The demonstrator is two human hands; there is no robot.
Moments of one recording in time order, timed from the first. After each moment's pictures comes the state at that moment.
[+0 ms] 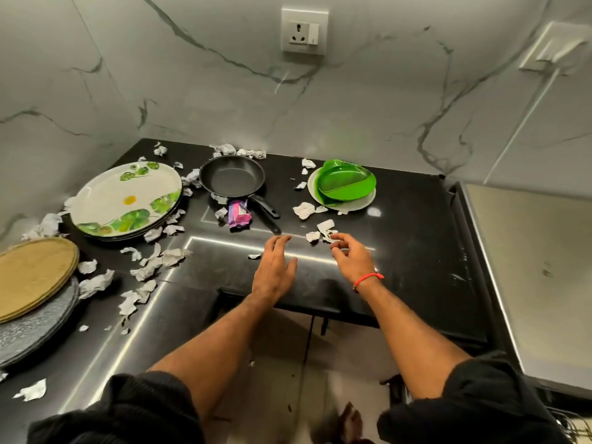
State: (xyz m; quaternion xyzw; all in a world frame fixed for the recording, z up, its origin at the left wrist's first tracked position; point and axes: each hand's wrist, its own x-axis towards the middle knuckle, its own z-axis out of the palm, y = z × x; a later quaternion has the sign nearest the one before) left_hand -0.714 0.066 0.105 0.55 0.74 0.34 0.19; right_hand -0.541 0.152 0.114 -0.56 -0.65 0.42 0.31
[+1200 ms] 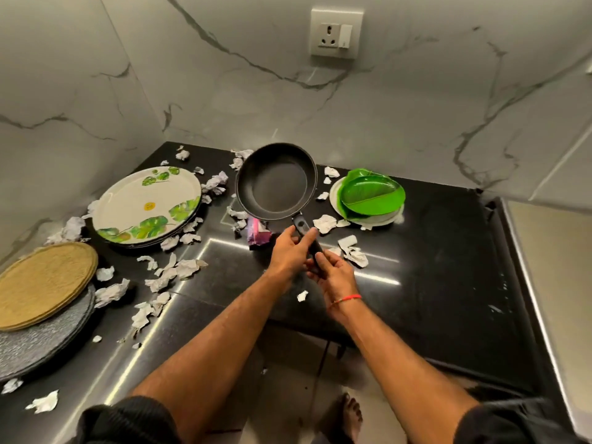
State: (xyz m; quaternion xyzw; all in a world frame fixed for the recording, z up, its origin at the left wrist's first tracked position) left_hand -0.730 0.125 0.155 0.29 0.66 0.53 0.44; right_hand -0.624 0.132 0.127 -0.40 -0.32 0.75 0.42
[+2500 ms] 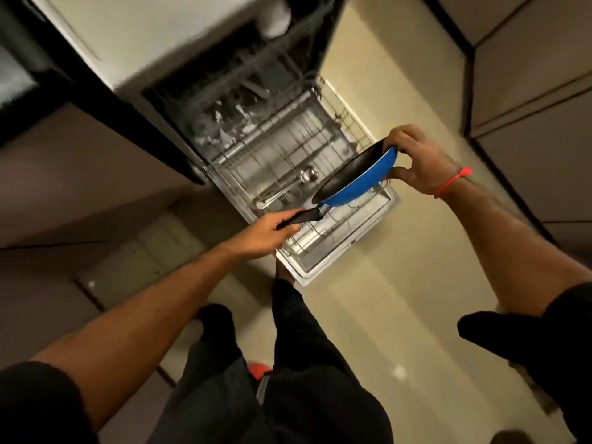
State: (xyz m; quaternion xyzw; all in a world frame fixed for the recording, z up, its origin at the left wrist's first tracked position) left_hand -0.168 -0.145 -0.057 0.64 0.35 -0.12 0.68; right_hand 0.165 -0.237 -0.017 -0.75 -0.60 0.26 0.11
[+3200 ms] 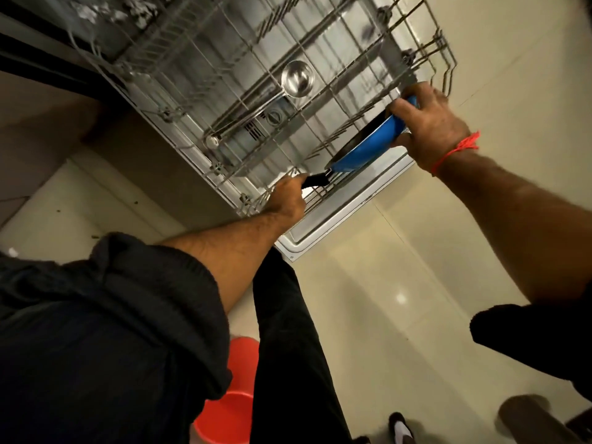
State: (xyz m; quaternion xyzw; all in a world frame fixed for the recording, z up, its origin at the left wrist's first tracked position) left_hand -0.036 -0.236 -0.433 0.69 0.48 -0.22 0.49; right_hand 0.221 -0.293 -0.355 -0.78 -0.58 0.23 -0.07
